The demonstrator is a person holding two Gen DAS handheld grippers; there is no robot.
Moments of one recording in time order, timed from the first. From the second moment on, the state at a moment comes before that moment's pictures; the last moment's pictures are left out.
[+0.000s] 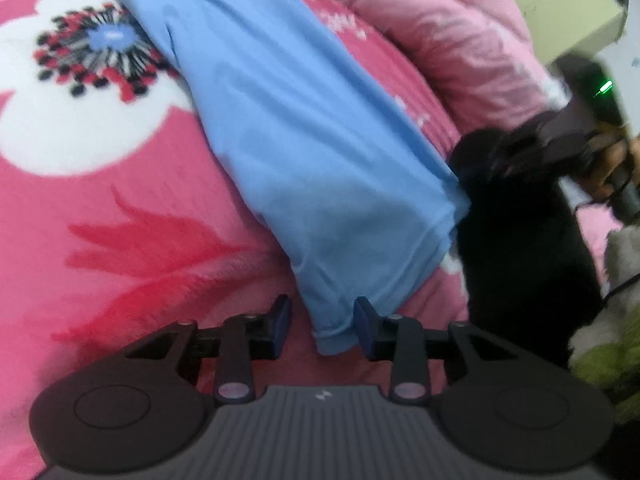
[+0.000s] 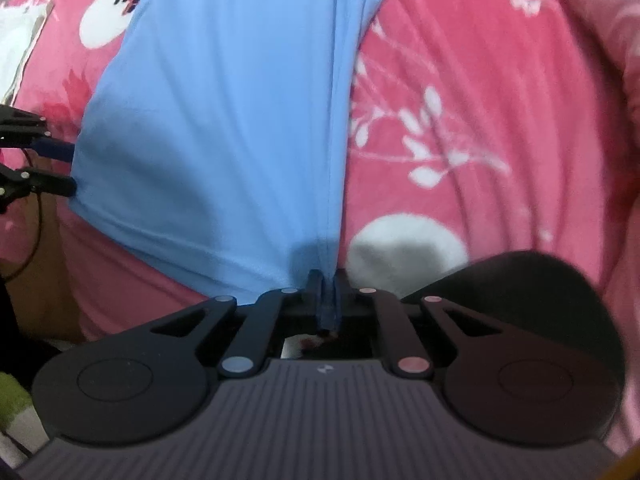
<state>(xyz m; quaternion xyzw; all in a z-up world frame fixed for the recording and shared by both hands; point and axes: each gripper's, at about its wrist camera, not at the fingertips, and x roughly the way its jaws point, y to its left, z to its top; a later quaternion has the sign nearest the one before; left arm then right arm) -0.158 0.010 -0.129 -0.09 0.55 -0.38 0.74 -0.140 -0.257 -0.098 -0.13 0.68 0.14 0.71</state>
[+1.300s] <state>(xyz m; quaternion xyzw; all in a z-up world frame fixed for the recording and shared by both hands) -0.162 0.033 -0.116 -0.06 0.57 -0.41 0.71 -0.134 -0.292 -0.087 0.12 0.71 0.18 0.67</state>
